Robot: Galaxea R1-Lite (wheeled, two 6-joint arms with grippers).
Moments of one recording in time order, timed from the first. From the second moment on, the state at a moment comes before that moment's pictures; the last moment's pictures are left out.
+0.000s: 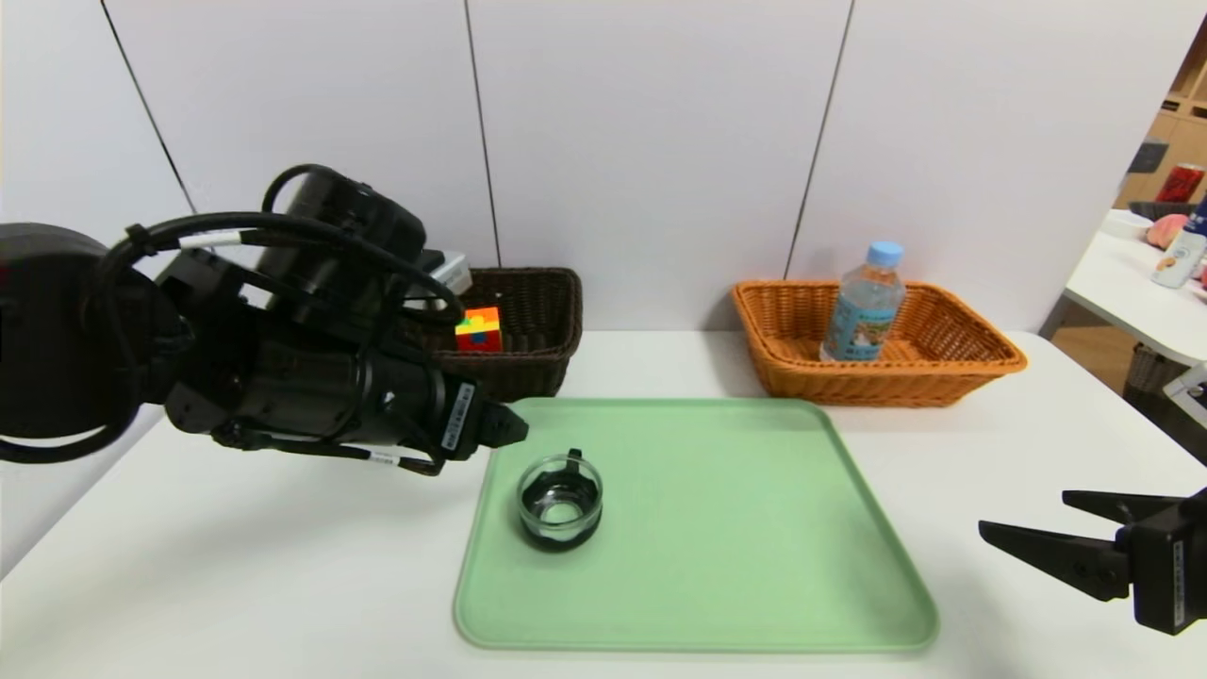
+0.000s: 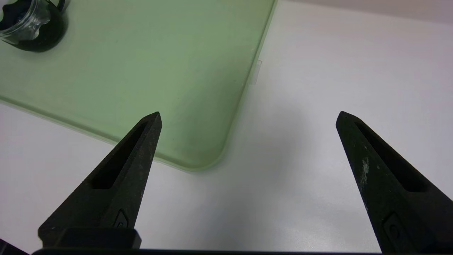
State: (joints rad) left arm -0.60 1.63 -1.22 0.33 0.14 -0.21; right arm 0.06 1.09 -0.53 0.02 0.29 -0.05
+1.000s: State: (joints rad) left arm -0.71 1.82 -1.22 0.34 0.33 -0.48; right arm 0.06 1.08 -0.53 0.02 0.29 -0.05
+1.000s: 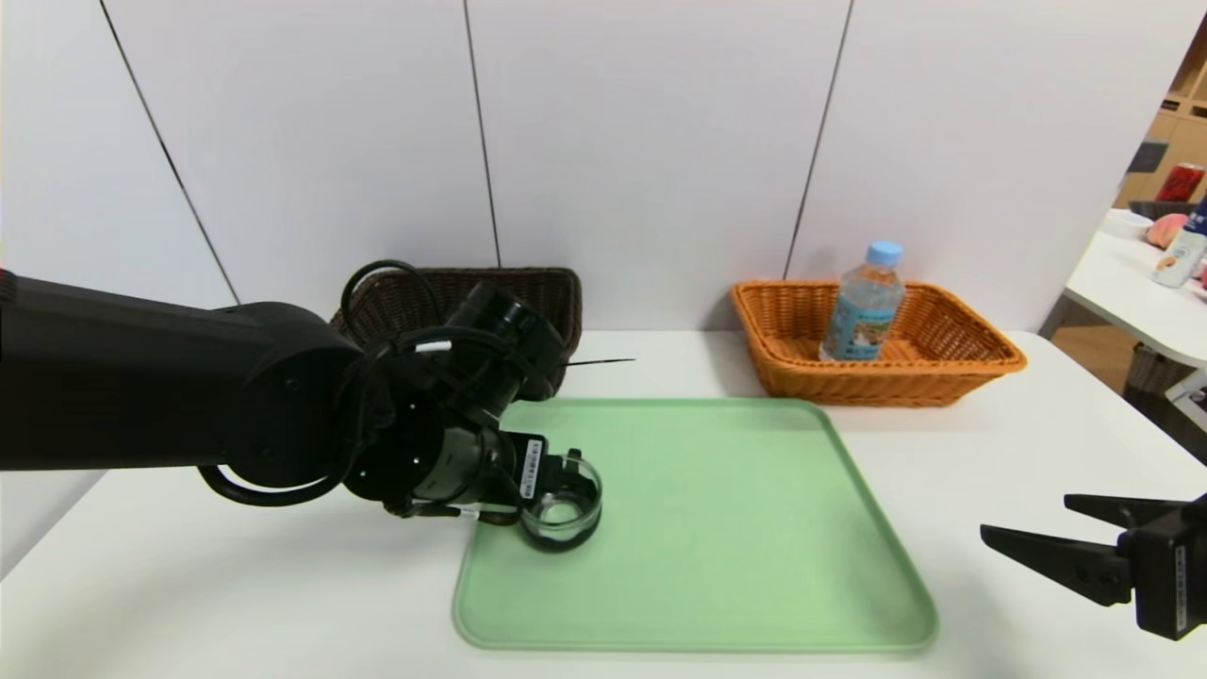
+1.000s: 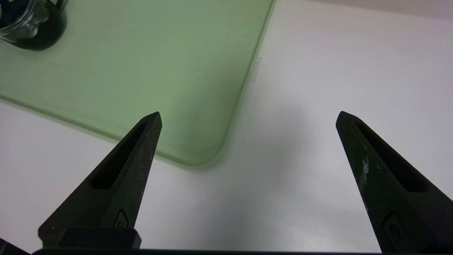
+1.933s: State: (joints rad) left arm -0.72 1.86 -1.22 0.33 0.34 -0.48; right arm 0.06 1.08 -0.53 0.02 0.29 -0.05
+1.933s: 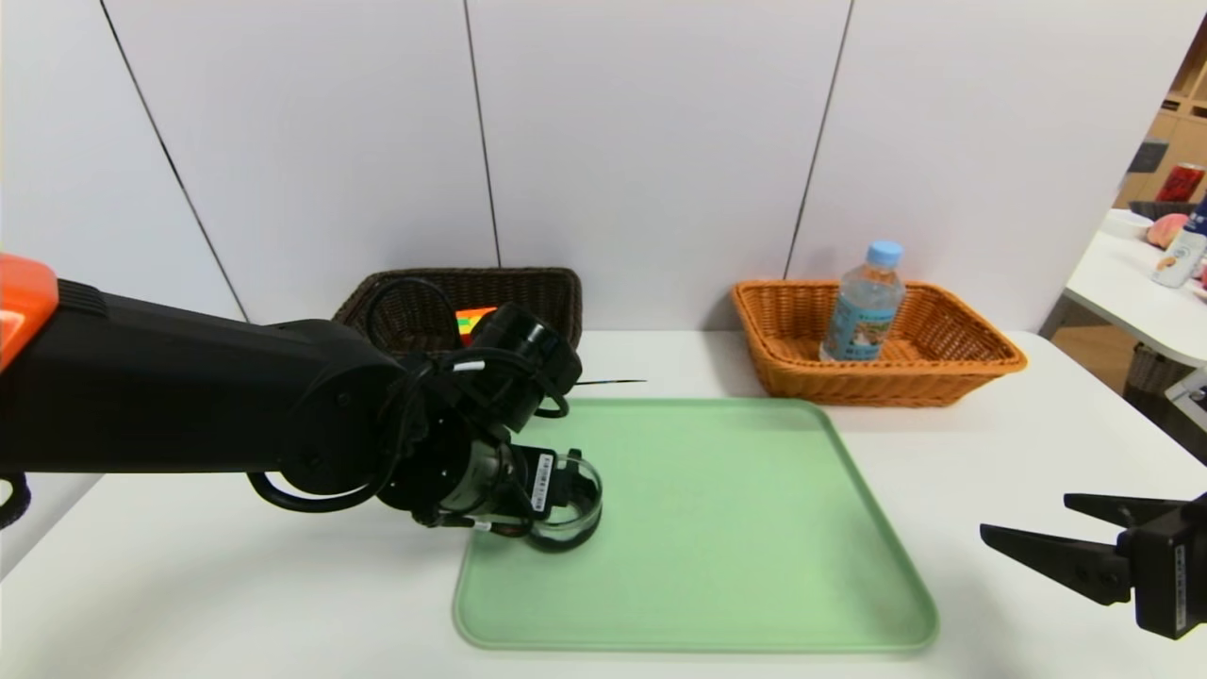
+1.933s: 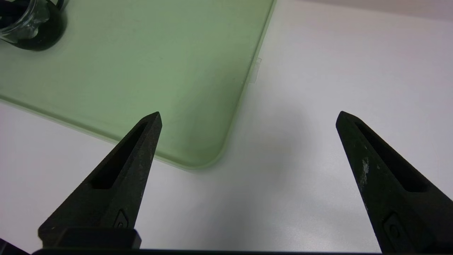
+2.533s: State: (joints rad) left arm -0.74 1.86 -1.22 0.33 0.34 -0.48; right arm 0.06 1.08 -0.53 0.02 0.29 -0.05
